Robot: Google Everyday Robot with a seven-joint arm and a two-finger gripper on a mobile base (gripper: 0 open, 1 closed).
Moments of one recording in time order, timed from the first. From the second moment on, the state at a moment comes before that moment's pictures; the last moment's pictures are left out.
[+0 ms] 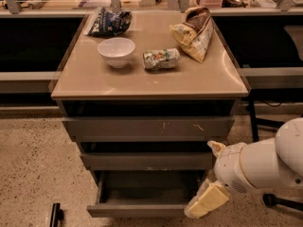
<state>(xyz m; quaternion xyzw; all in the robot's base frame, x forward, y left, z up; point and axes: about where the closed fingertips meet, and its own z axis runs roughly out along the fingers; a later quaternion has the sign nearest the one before) 0.364 -0.122 0.739 -0.50 0.81 0.16 0.26</state>
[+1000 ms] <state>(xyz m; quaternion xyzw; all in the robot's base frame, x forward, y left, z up) 0.335 -0.140 0.638 -0.44 0.84 0.20 0.26</state>
